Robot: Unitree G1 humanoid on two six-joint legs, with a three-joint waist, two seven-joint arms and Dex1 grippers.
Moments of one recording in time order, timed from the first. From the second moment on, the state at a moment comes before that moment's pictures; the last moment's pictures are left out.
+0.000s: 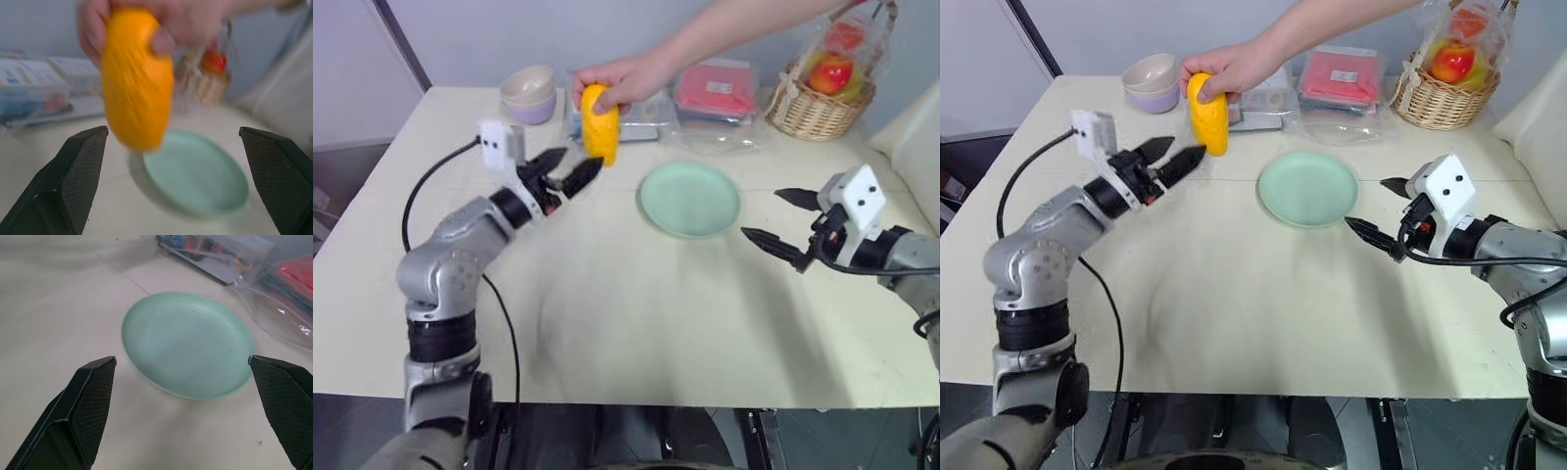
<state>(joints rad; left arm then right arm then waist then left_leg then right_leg) -0.62 0.31 0.25 -0.21 -0.72 0.81 -0.34 -0.21 -0.88 -0.30 -0.43 0.51 0.66 0.74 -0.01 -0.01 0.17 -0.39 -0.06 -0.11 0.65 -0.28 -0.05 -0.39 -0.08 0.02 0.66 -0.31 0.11</state>
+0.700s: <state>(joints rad) -0.79 0.28 0.12 0.16 -0.48 0.55 -0.41 -0.20 -0.88 -0.30 -0.44 0.52 0.65 0.71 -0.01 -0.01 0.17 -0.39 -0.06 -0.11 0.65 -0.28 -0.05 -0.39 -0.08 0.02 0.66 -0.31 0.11</state>
